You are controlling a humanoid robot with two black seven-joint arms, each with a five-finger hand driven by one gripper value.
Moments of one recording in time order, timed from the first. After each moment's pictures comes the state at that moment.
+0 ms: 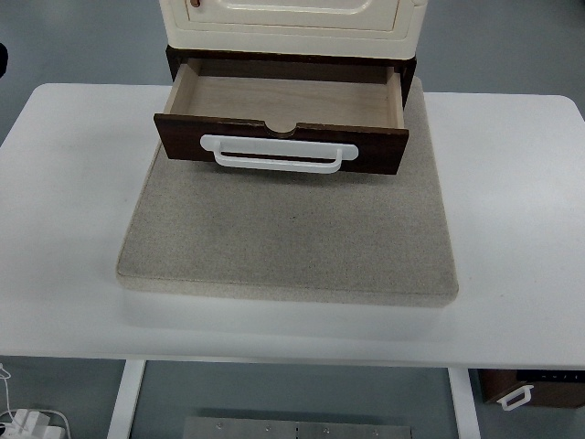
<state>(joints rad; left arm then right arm) -1.01 0.50 -1.24 -0.84 0.05 -0.43 -0.12 0.00 0.00 -0.01 0.11 -0.04 0.20 -0.04</state>
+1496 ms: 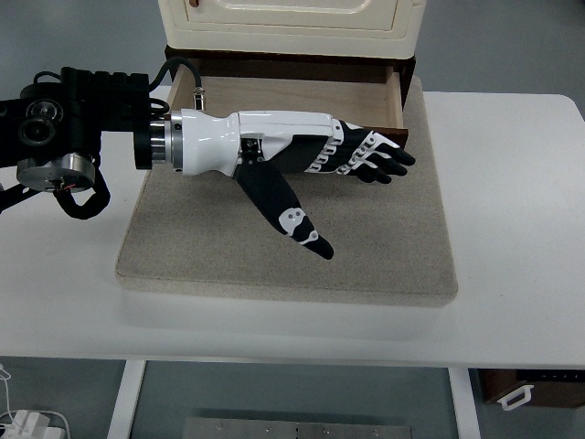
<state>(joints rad) -1.23 0.71 -0.31 -1.72 0.47 -0.36 0.06 0.00 0.00 -0.01 0.11 -0.04 0.20 -0.04</state>
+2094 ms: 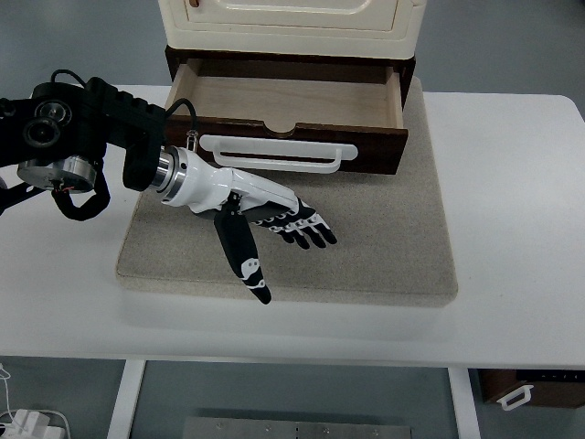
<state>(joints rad) -1.26 0.69 -0.28 -1.70 0.47 -0.47 0.52 0.00 0.00 -0.01 0.11 -0.04 0.20 -0.04</state>
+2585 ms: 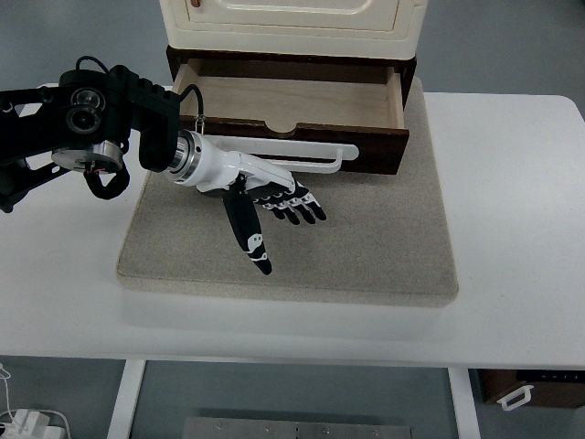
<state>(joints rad) -1.30 0.60 -0.23 -1.54 0.56 -0.47 0.53 0.00 0.00 -0.01 0.11 -0.04 0.20 -0.04</state>
